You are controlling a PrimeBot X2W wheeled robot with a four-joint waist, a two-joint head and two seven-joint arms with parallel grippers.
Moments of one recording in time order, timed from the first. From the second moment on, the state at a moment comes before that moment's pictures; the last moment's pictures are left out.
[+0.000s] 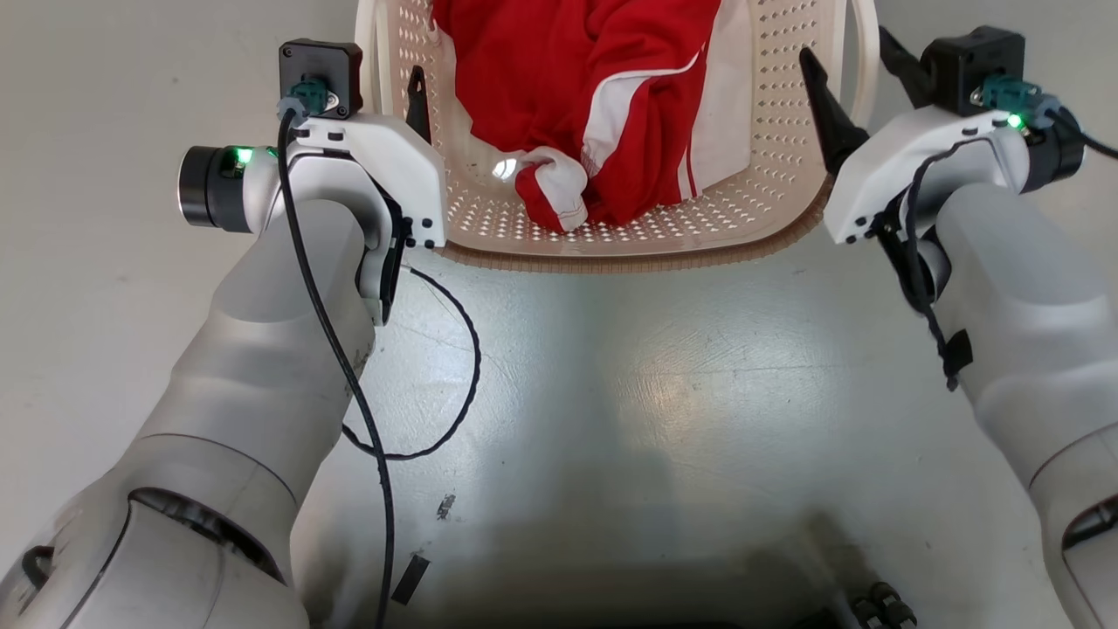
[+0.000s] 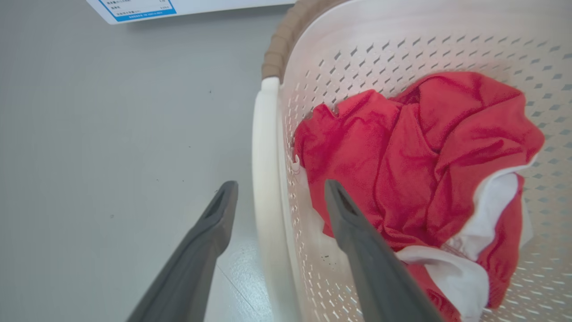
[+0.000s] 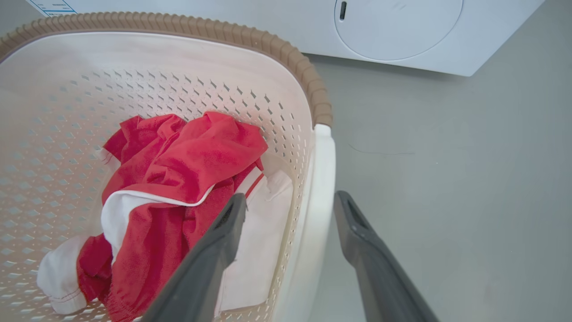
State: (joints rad) left arm -1.18 0.04 -0.78 1.23 -0.75 0.15 -0.26; right arm -1.13 -0.17 0.51 1.16 0.45 0.12 -0.25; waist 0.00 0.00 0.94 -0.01
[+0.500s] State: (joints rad) left arm -1.07 0.07 -0.66 1.07 -0.67 0.15 -0.26; right arm -0.99 -0.15 0.26 0.98 0.23 0.12 -0.25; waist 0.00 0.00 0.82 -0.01
